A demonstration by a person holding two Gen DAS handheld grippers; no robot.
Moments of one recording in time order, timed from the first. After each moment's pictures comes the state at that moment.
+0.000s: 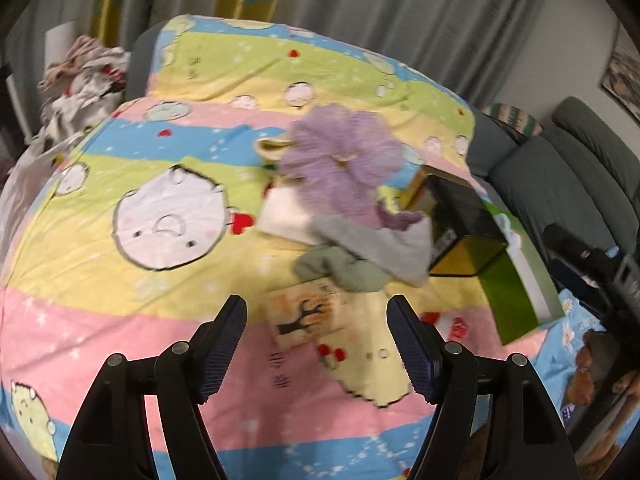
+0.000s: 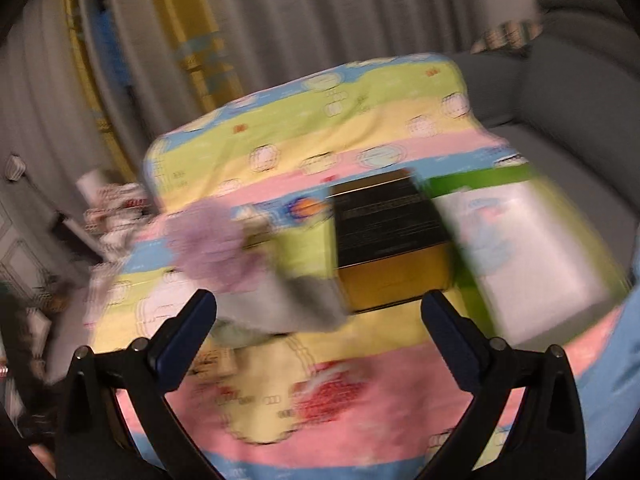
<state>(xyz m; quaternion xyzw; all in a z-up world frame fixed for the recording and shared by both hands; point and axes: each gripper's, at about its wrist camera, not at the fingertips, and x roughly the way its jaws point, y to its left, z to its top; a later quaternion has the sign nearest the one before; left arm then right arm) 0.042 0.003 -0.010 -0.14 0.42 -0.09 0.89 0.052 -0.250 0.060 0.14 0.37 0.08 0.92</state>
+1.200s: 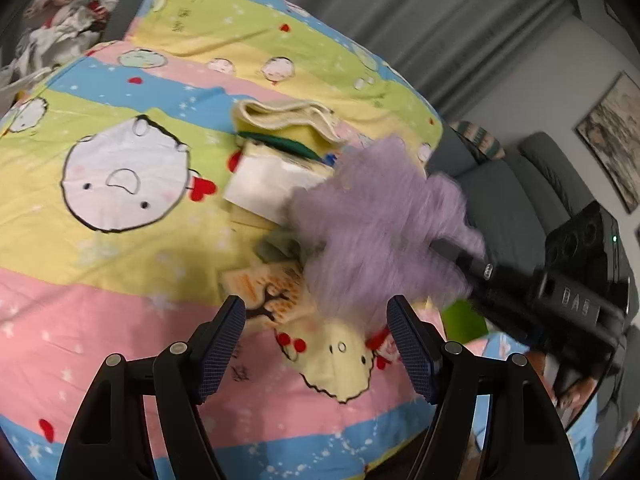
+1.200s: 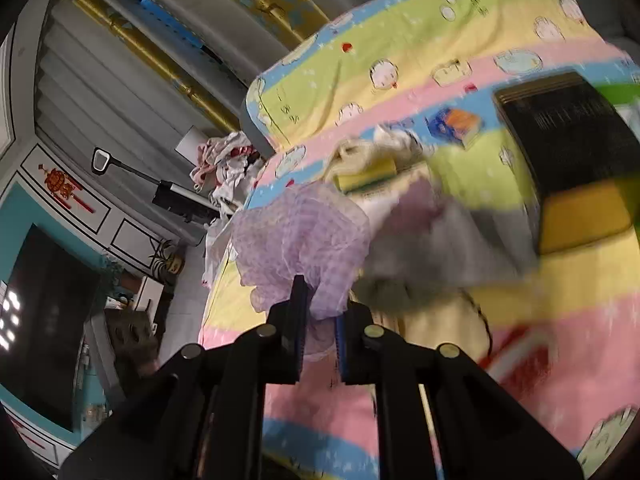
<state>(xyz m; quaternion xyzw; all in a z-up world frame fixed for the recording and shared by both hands) 0.050 0.017 -0.034 -0.24 0.43 -0.19 0.85 0.078 -0.193 0.017 0.24 0.47 0.25 0.81</state>
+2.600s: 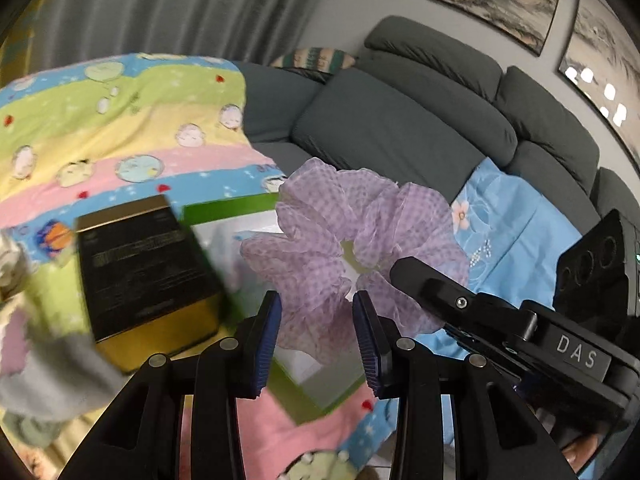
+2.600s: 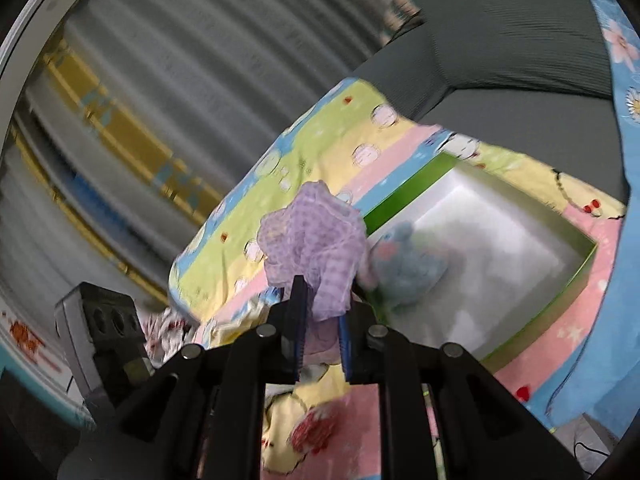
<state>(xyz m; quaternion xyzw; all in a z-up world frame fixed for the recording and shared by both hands) 0.106 -0.290 0.045 -0.06 0.38 -0.41 0.83 0.014 -0.433 0.064 0.36 0.26 0.00 0.89</state>
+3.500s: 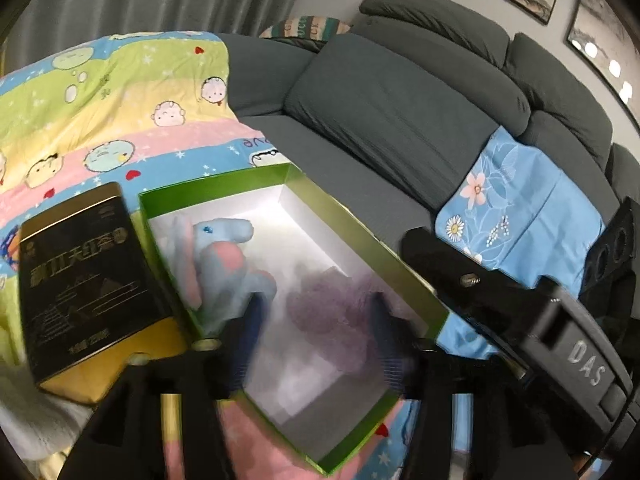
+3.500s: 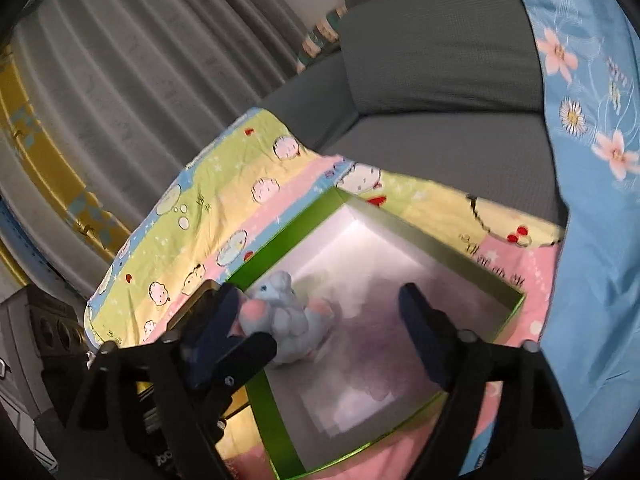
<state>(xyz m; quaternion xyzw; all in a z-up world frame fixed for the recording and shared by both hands) 0.129 -0.340 0.014 -0.02 0.41 -0.41 0.82 0.024 -0.465 0.037 0.32 0.26 -0.16 0.90</state>
